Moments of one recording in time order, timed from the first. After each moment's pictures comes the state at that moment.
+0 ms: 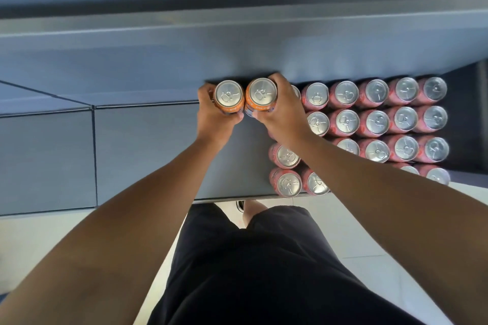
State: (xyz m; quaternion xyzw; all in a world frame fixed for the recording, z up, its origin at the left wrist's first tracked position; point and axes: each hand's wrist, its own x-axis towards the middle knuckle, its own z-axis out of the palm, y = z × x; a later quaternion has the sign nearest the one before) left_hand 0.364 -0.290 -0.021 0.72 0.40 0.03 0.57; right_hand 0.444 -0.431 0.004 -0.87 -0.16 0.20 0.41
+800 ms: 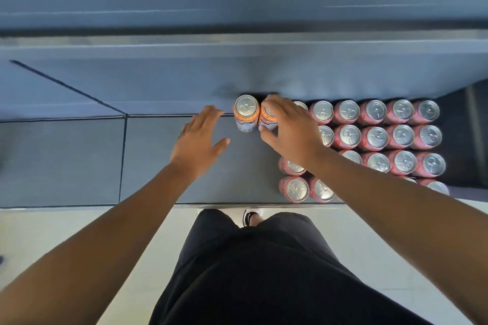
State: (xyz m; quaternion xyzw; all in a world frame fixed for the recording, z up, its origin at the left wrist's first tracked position) left_hand 0.284 -0.246 0.057 0.94 0.22 -0.08 0.27; right_hand 0.417 -0.436 0.047 -0.89 -0.40 0.02 0.22
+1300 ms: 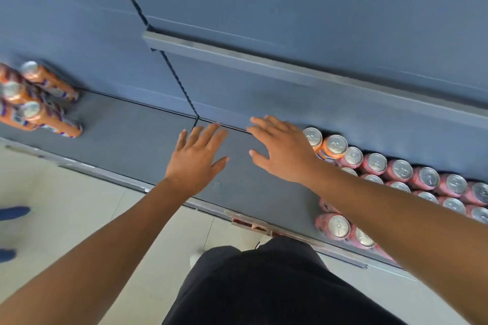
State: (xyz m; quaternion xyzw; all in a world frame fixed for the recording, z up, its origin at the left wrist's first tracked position) left_hand 0.150 -0.175 0.114 0.97 0.24 0.01 0.06; right_hand 0.339 -0.315 0.110 -0.76 -0.63 0.04 0.13
